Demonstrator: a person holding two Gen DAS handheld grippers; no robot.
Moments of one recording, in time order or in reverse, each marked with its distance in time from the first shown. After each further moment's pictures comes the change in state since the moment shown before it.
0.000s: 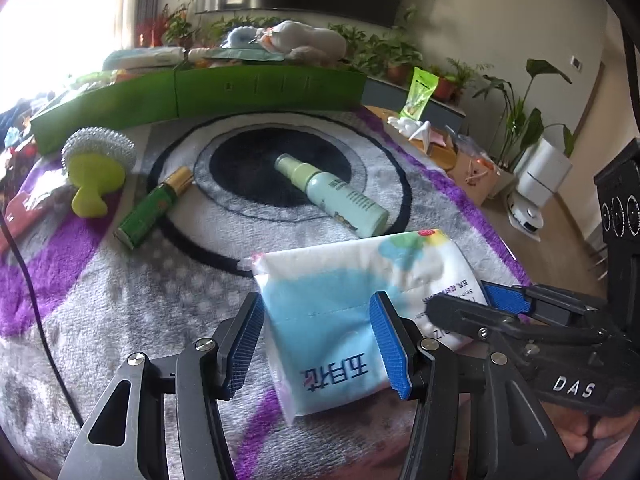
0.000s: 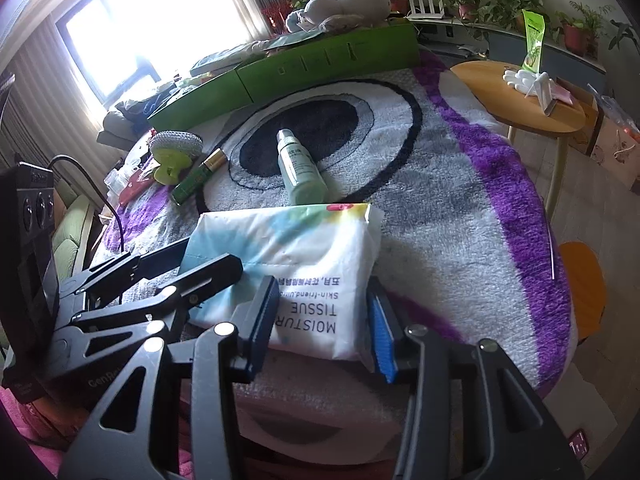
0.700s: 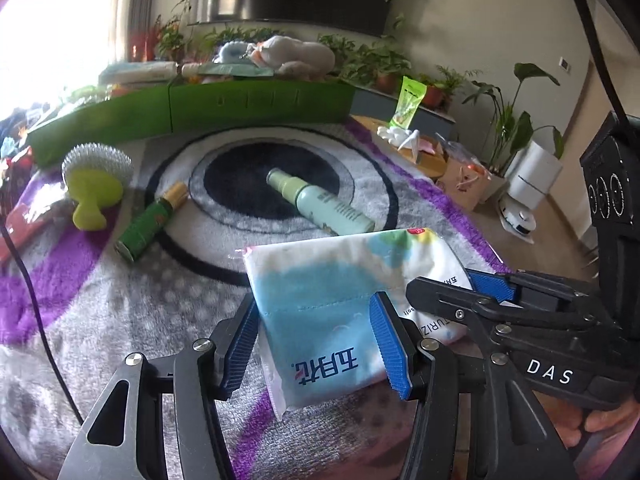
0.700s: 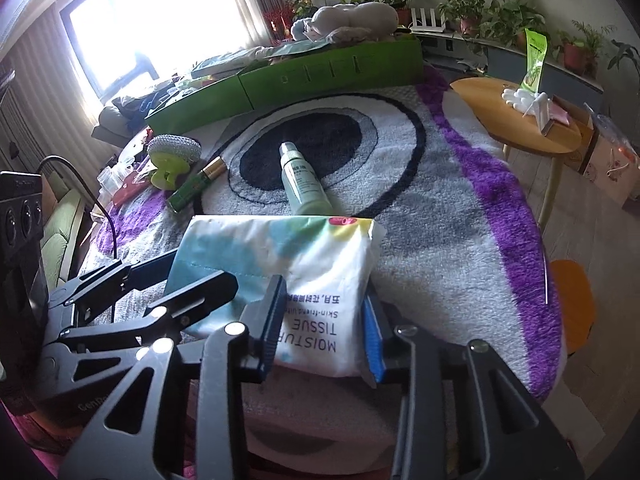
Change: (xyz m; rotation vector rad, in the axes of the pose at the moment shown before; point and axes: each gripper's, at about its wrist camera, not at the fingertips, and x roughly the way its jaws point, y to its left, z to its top) left arm -0.011 -0.008 0.000 0.031 -0.049 -0.026; right arm -0.003 0.012 0.008 -0.047 -0.035 -0.048
